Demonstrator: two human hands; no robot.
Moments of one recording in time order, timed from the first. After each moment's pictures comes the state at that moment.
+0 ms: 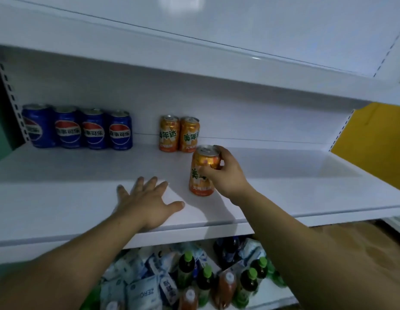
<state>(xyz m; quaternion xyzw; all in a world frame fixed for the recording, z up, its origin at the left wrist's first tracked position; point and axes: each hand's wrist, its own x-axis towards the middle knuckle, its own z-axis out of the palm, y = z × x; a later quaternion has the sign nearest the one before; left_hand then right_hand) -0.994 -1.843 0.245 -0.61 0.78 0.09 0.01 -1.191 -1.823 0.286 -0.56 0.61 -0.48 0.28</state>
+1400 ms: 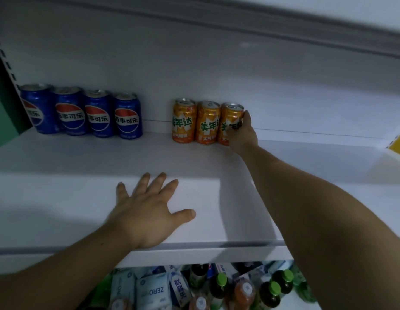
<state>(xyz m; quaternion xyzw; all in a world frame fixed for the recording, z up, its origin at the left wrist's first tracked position) -1.003 -1.853 0.232 -0.62 0.78 0.10 0.05 -1.240 -2.007 0.262 -0.52 0.71 -0.43 0.20</state>
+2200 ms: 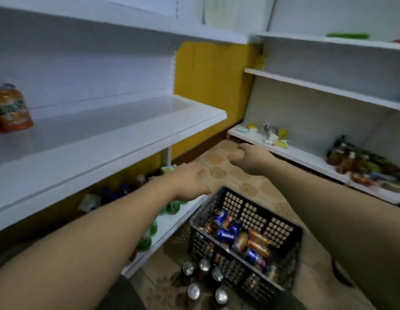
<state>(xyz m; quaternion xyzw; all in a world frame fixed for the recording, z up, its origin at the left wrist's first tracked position) -1.277 -1.663 0.258 -0.19 0.96 0.20 0.04 -1.437 -1.544 0.288 -0.34 0.93 -0.11 0.07</state>
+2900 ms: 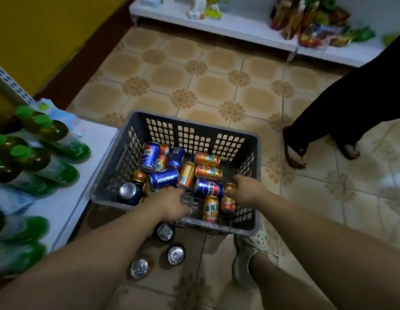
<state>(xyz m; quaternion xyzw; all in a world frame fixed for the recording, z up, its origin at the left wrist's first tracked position) -1.522 -1.516 -0.078 -0.05 0.90 0.22 0.38 -1.577 -1.307 -0.058 -0.01 0.93 -0.10 0.35</state>
